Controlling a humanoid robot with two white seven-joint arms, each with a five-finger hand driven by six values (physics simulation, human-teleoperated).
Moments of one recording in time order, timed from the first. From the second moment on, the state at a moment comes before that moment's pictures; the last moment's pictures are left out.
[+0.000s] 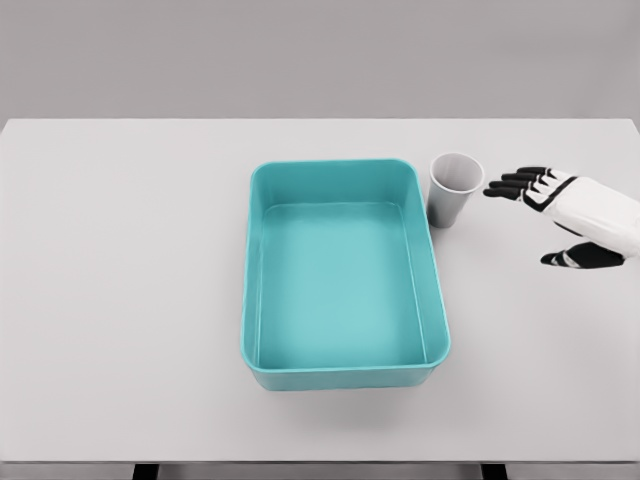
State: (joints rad) left arm 0.02 0.00 -0.17 -0.16 0.02 0.00 -0.04; right arm -0.07 -0.79 -0.04 -1.71 0.27 -0.61 0.54
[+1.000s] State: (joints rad) left arm 0.02 0.00 -0.17 -0.16 0.02 0.00 -0.04; right arm -0.23 -0.50 -0.04 -1.35 -0.33 -0.02 0.61
